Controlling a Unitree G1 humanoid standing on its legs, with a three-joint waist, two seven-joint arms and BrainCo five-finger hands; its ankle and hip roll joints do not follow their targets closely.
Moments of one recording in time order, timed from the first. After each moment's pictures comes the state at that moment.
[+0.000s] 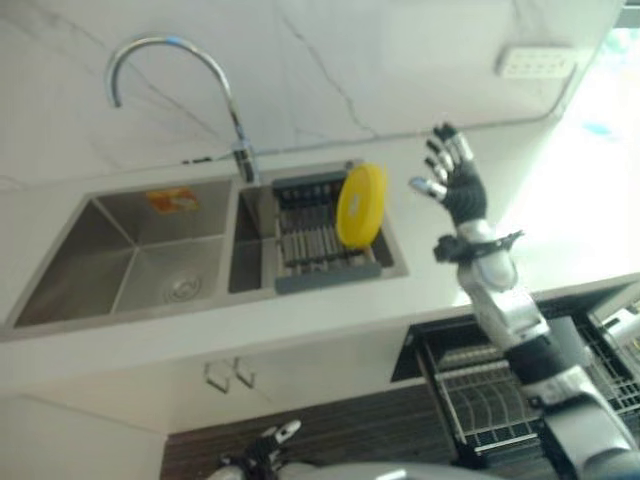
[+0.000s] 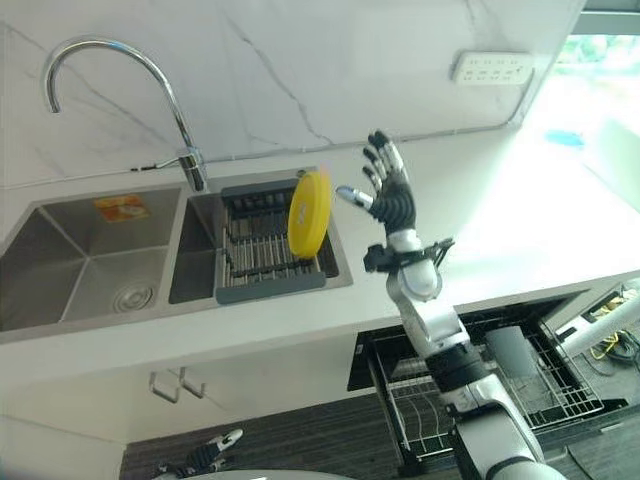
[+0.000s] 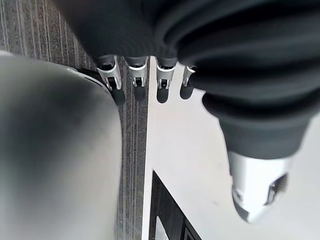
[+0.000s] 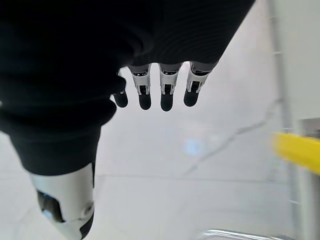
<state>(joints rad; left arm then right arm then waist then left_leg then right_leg) 0.08 0.19 -0.12 1.10 -0.39 0.04 -0.29 -0.57 -0.39 0.26 0.16 0.47 -0.27 -0.17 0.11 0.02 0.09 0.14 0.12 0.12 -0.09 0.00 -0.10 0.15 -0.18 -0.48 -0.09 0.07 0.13</state>
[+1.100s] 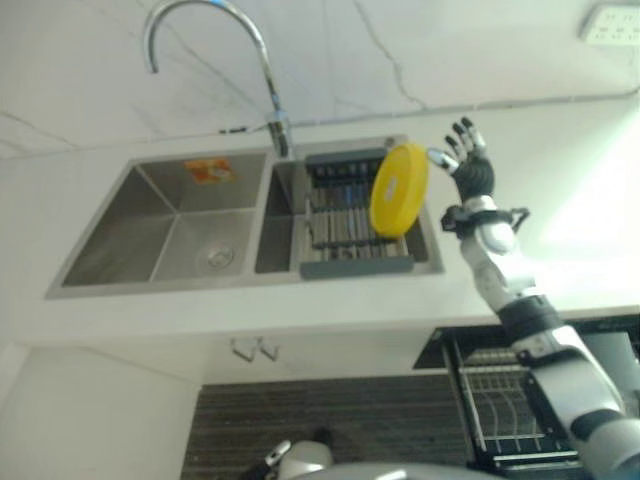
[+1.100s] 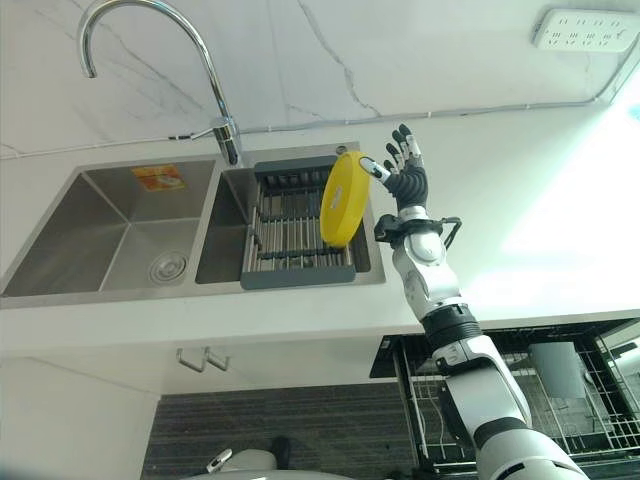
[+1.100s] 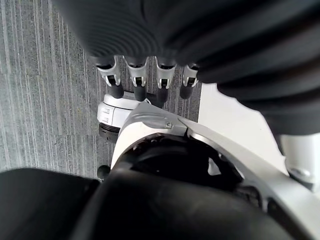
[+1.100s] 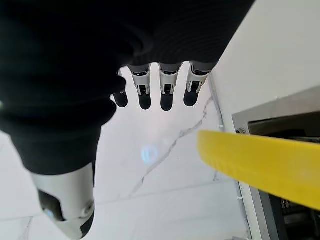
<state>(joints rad) 0.13 0.24 -0.20 1.15 -0.33 0.06 -0.35 -0.70 -0.35 0.23 0.47 0.57 -0.19 -0.18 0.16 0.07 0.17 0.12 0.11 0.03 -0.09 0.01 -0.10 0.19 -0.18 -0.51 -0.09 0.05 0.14</state>
